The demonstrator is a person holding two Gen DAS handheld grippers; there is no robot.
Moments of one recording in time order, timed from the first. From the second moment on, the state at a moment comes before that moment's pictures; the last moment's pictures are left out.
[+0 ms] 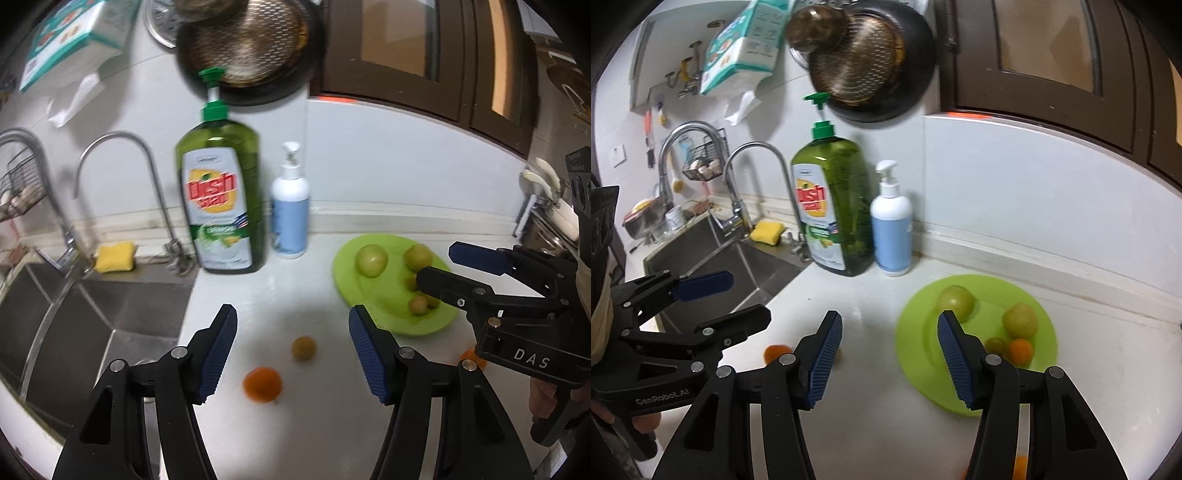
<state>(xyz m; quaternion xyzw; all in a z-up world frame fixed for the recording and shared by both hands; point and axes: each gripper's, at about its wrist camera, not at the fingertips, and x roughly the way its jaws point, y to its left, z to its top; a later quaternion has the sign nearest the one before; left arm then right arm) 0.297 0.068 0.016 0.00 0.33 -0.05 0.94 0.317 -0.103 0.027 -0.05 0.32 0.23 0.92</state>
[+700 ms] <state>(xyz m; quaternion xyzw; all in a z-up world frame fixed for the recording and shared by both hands) 0.284 0.102 -0.064 -0.02 0.37 -0.05 0.93 0.345 -0.031 -0.056 -0.08 0.41 0.29 0.86</state>
